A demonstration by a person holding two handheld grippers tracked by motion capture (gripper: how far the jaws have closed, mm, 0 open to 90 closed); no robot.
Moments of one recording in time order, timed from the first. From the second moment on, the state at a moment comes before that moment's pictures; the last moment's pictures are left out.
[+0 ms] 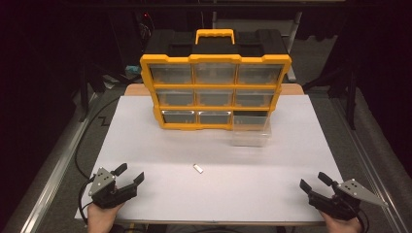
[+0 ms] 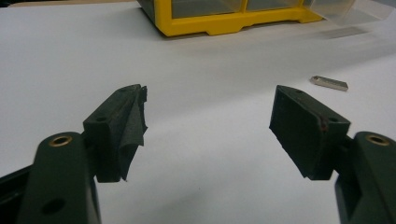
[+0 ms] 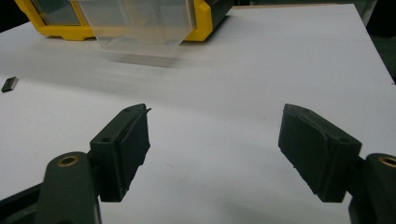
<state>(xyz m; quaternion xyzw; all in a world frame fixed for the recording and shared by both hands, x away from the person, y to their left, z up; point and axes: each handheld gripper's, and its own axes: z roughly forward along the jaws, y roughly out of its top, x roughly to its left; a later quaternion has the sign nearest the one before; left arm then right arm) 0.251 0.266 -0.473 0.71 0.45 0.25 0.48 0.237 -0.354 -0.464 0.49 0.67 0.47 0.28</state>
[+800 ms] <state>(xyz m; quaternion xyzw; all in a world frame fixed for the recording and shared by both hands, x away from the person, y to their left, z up) 0.250 0.267 -0.473 0.71 0.45 0.24 0.48 0.235 -0.354 -0.462 0.49 0.67 0.48 0.27</state>
